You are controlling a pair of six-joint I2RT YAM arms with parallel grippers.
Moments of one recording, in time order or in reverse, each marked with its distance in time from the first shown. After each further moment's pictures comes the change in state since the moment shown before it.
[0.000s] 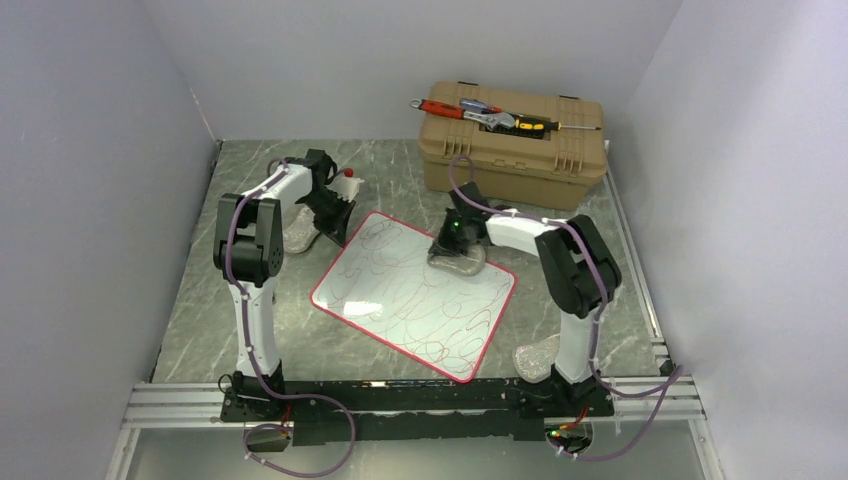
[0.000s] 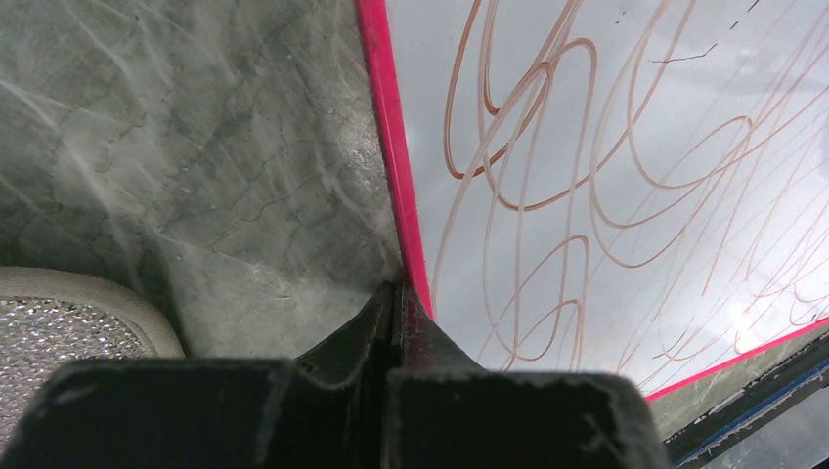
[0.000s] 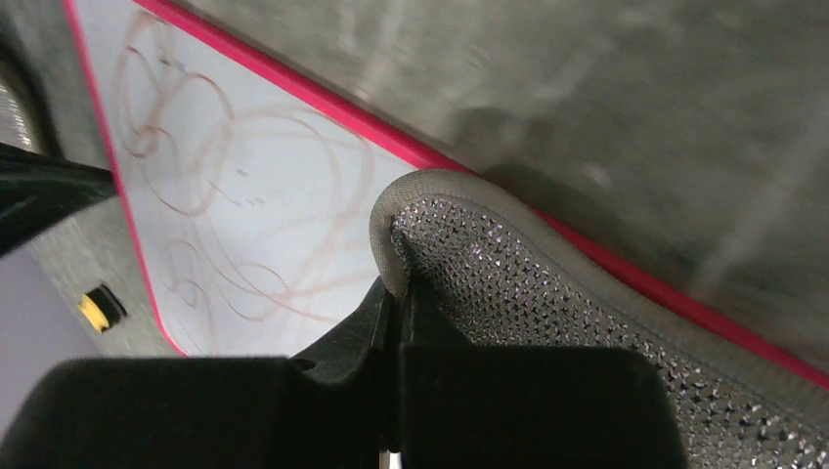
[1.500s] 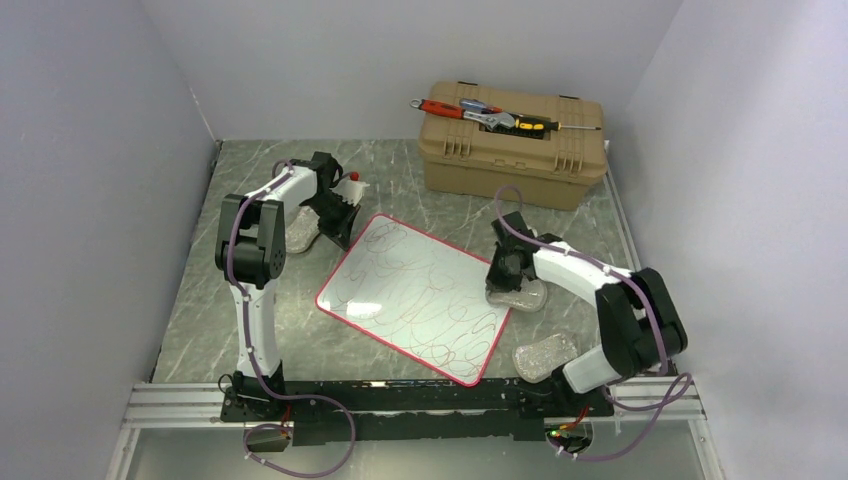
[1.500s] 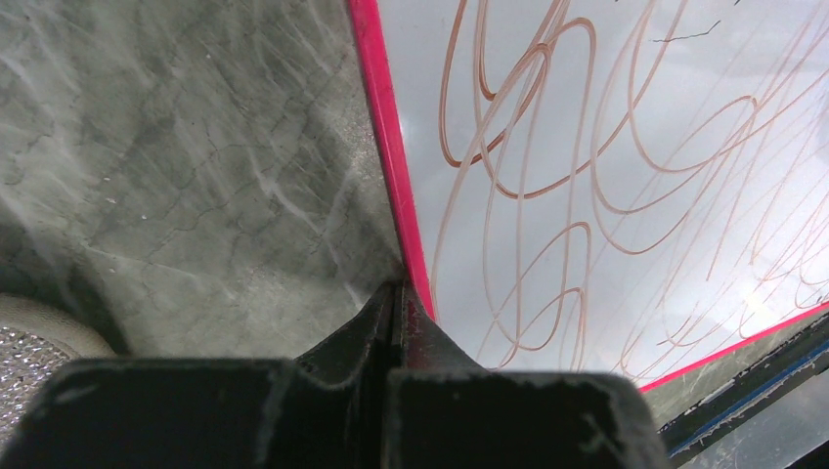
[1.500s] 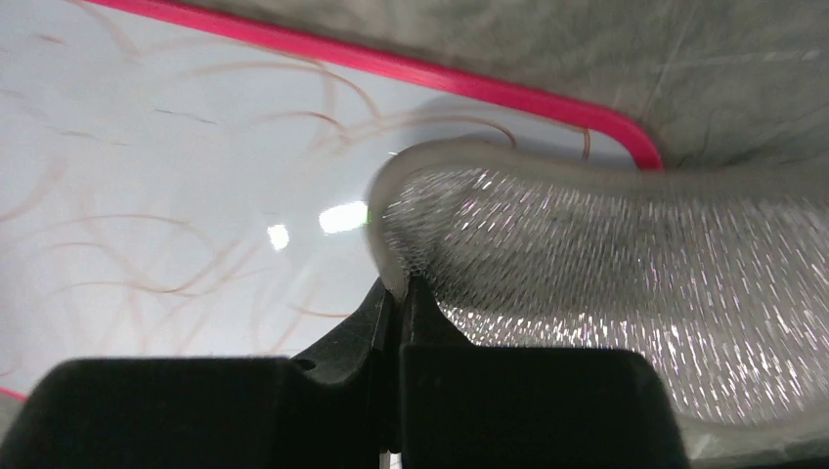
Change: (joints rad) left arm -0.030 -0.015 -0.024 -0.004 0.001 -0.003; right arm -0.070 -0.438 -0.320 -0.247 0.240 -0.079
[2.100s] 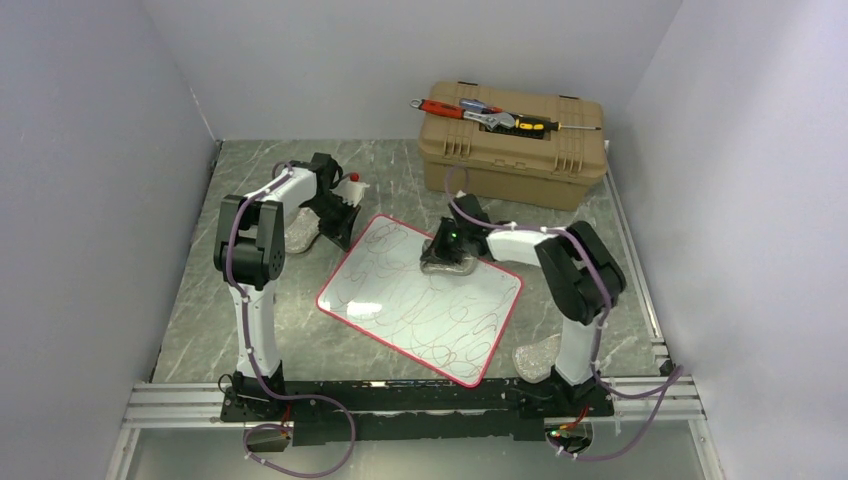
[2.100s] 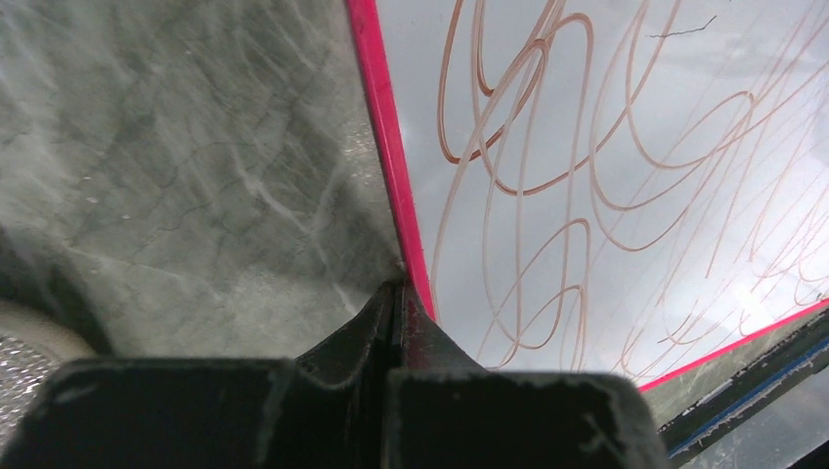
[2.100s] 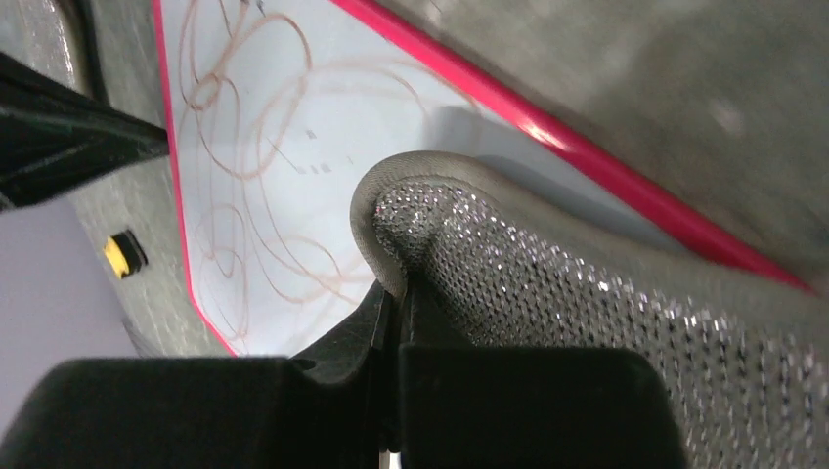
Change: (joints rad) left arm -0.001 -0.011 -0.021 0.019 0.001 0.000; right arm 0.132 0.453 0.261 0.450 -0.284 0.101
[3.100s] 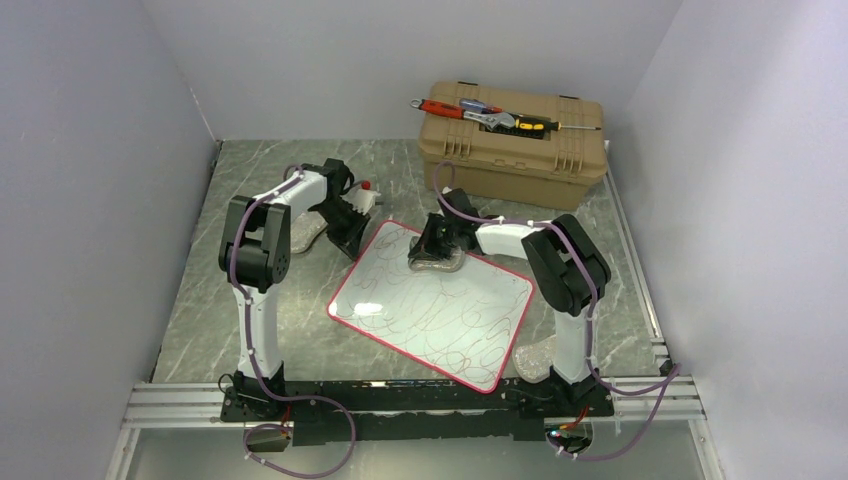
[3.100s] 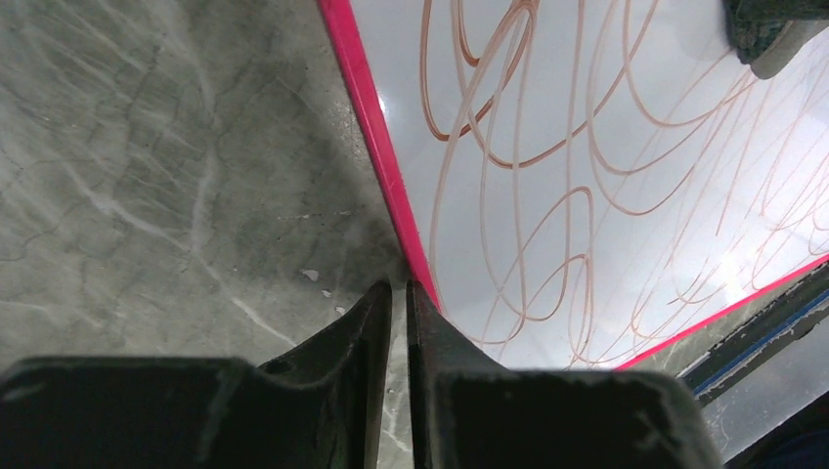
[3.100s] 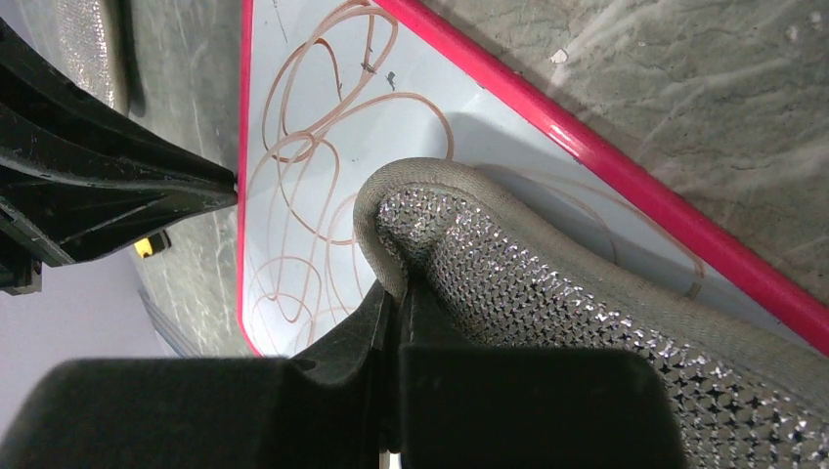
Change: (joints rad) left arm -0.060 -0.019 -0.026 -0.040 0.018 0.002; right arm 0.018 0.068 0.063 0.041 -0.086 -0.005
